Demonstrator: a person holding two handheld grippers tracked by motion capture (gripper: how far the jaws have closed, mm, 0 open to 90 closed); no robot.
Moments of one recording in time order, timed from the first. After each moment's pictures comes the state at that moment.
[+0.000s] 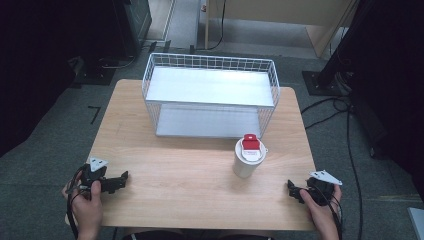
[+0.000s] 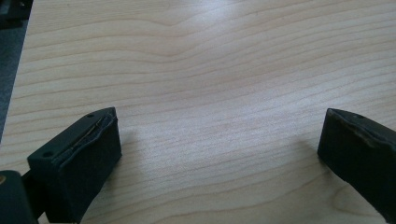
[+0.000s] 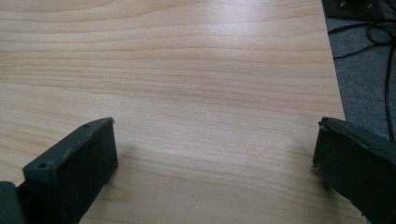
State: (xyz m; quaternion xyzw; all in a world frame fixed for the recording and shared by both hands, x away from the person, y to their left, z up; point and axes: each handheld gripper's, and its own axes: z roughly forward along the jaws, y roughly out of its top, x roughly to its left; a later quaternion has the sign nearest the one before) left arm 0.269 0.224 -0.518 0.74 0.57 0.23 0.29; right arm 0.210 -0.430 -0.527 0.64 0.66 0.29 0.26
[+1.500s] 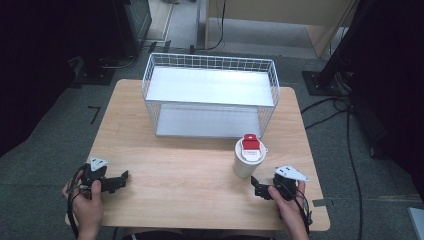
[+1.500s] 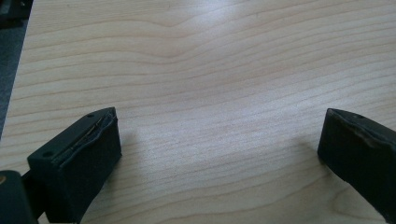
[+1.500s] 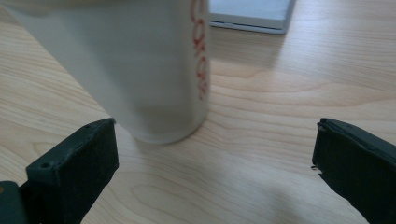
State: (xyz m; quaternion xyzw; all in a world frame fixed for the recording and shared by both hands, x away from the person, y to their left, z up) left arm 0.270 0.223 -0.518 0.74 0.57 0.23 0.29; right arm 0.219 -0.324 -0.500 0.56 0.69 0.40 0.21
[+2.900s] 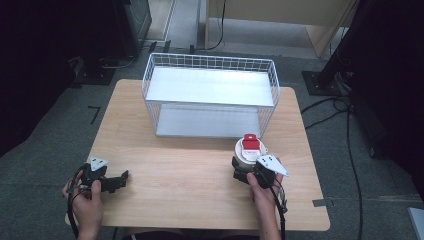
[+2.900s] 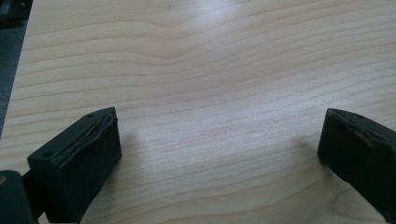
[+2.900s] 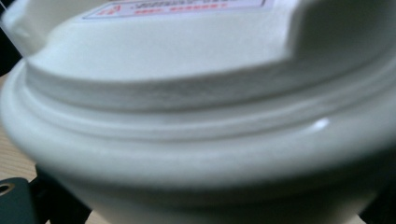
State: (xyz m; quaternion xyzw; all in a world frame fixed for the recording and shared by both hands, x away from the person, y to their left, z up) left arm 0.271 0.223 -0.518 0.74 0.57 0.23 0.29; right arm 0.250 -0.264 -0.490 0.55 0.62 0.49 0.28
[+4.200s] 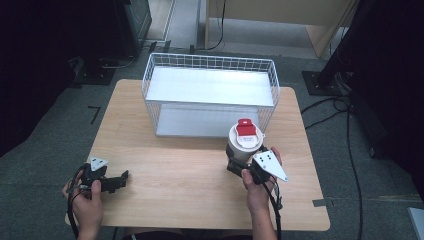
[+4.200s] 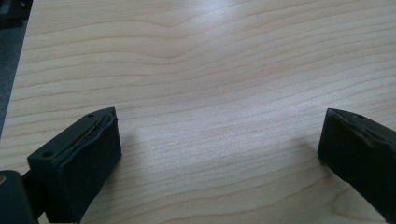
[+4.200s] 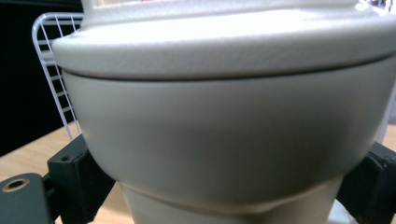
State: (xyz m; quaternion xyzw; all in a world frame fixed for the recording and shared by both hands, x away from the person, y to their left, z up) left arm 0.271 0.223 -0.518 0.74 0.57 0.23 0.29; right arm 0.245 -0.239 -0.441 0.47 0.56 0.58 0.37
